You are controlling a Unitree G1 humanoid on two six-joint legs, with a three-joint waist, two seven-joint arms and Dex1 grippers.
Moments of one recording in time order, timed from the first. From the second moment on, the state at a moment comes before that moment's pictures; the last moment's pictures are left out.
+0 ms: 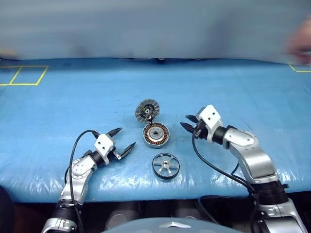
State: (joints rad) left arm -0.02 0.34 -0.05 0.30 -0.13 -0.39 -0.72; right arm -0.17 -0.56 0.06 -0.30 0.18 0.50 0.72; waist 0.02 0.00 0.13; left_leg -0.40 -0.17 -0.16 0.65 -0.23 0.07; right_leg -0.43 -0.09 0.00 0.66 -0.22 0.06
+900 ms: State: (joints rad) left arm -0.04 0.34 -0.09 0.29 -0.18 -0.35 -0.85; right arm 0.00 -0.75 0.23 -0.80 0.25 0.86 0.71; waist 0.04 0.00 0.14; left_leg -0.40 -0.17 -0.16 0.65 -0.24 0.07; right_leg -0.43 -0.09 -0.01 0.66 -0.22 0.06
